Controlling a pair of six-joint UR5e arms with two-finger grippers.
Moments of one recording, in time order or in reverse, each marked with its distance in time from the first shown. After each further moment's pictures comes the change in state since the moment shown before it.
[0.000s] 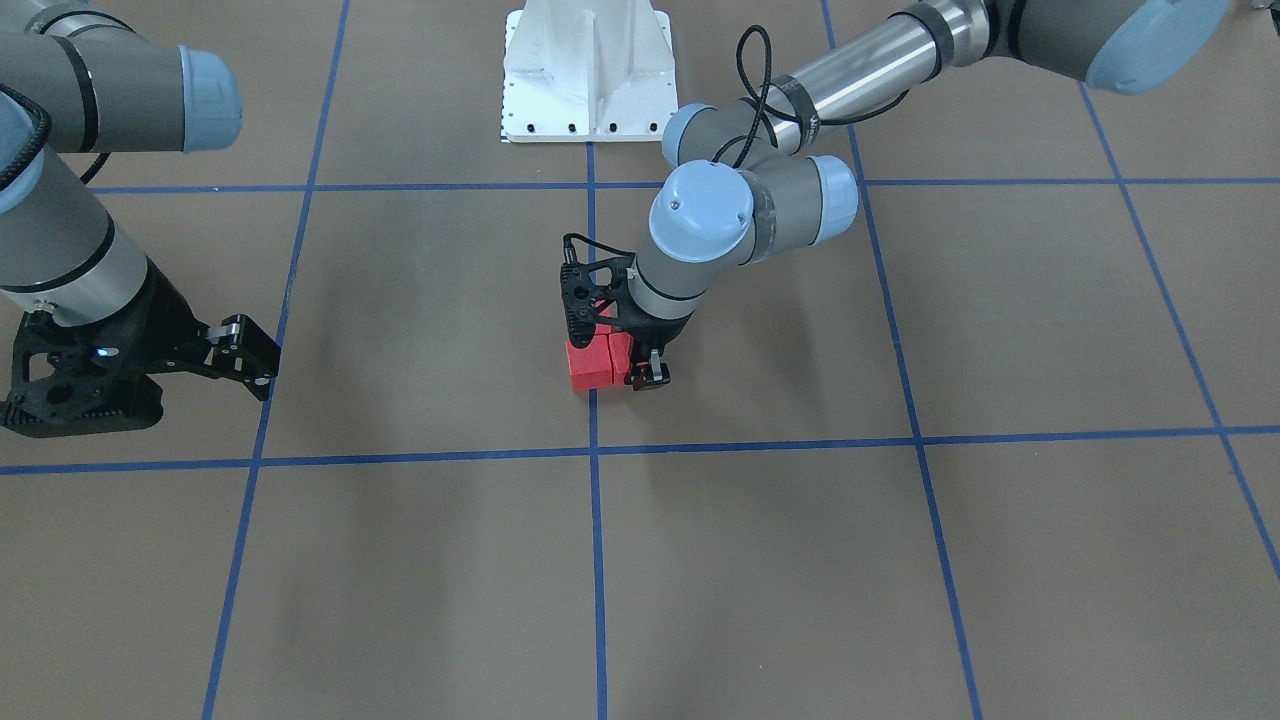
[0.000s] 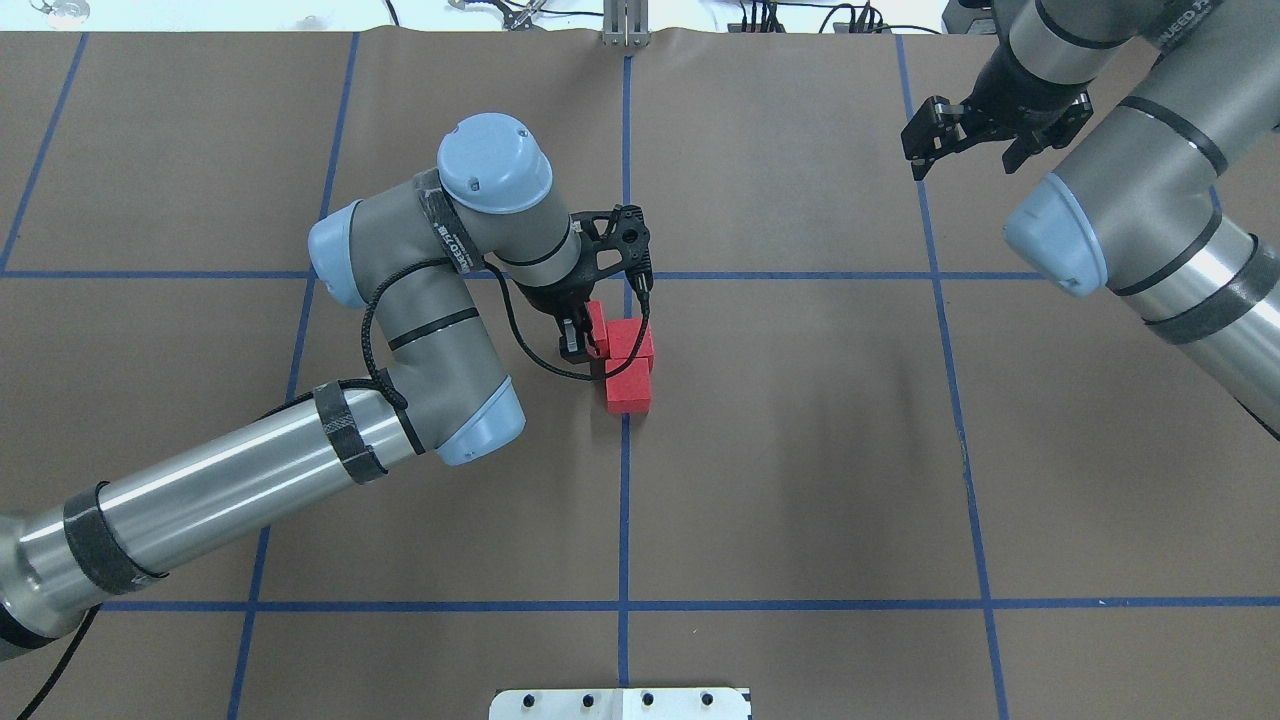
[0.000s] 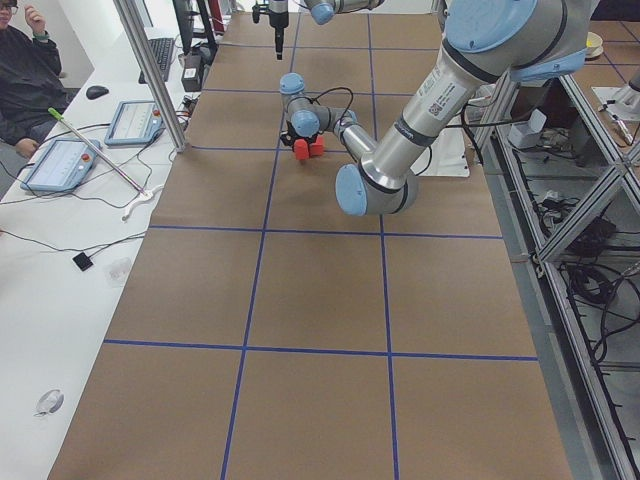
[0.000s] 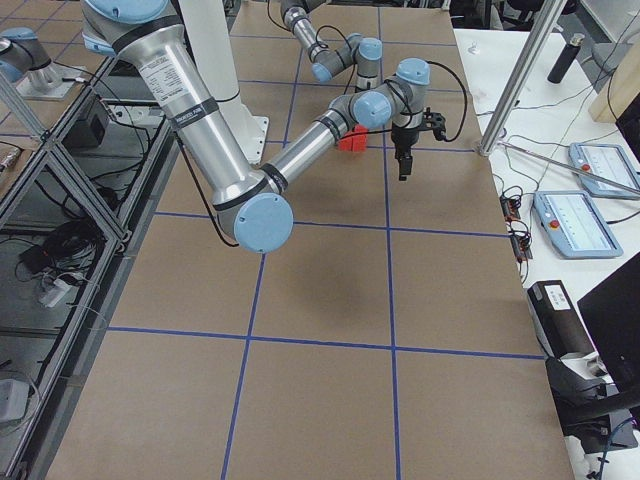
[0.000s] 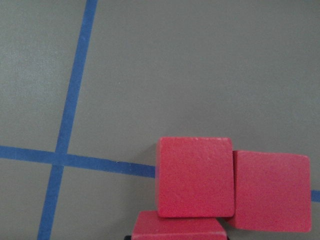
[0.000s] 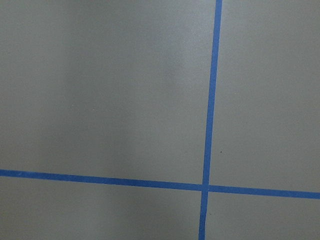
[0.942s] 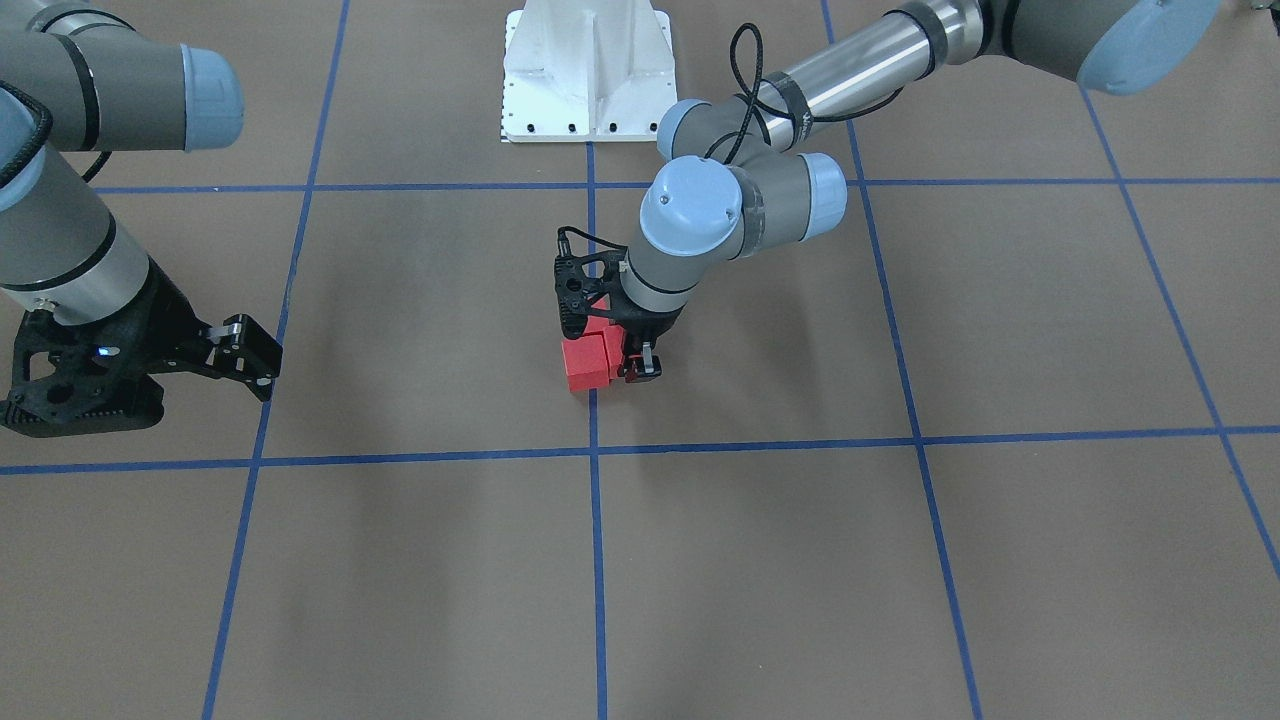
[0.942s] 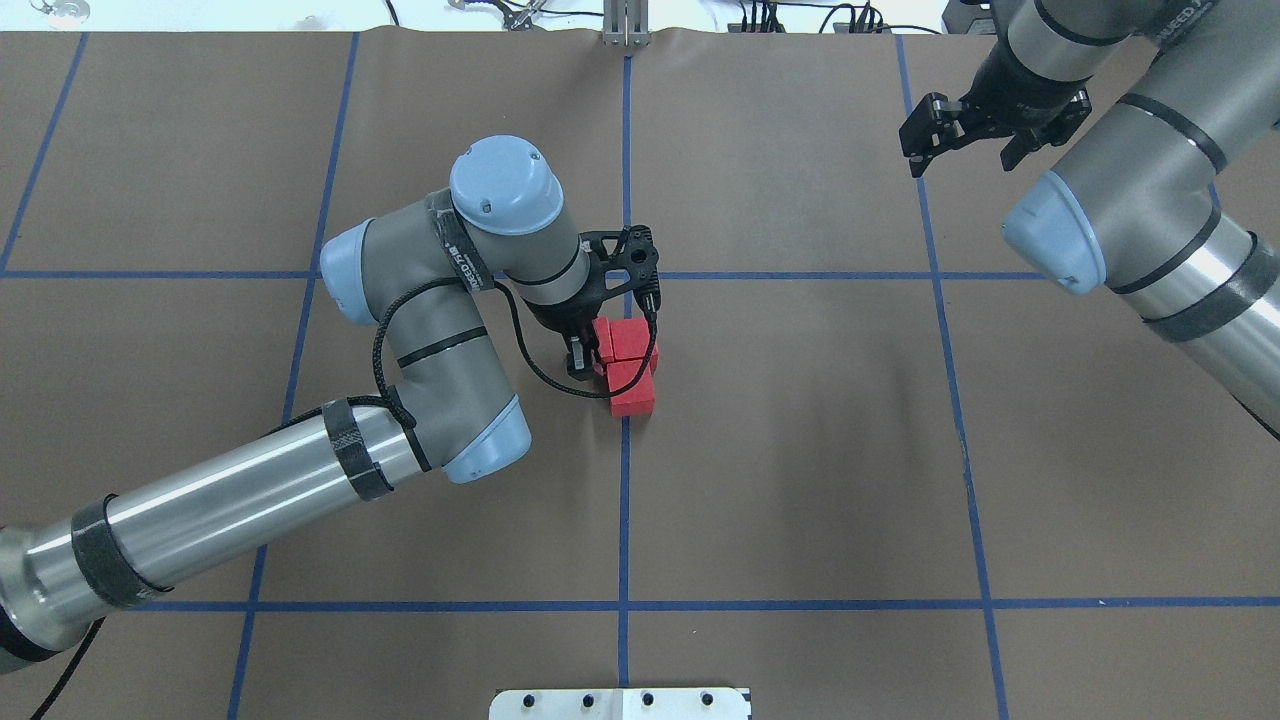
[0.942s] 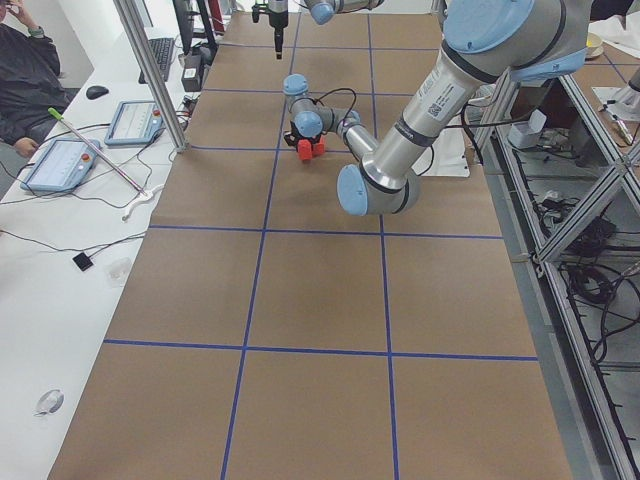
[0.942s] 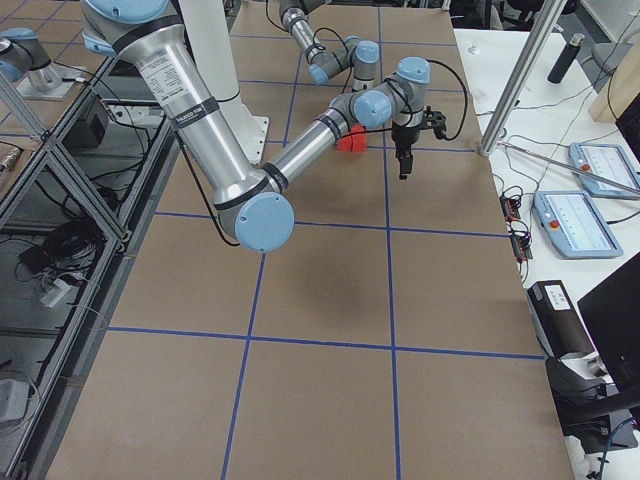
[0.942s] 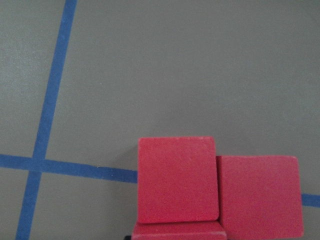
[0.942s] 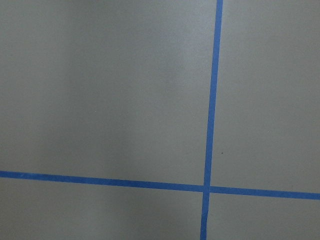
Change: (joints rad) left arm 0.020 0.000 -0.002 -0.005 0.008 0.001; right arm 0.000 0.005 0.000 -0.001 -0.002 0.006
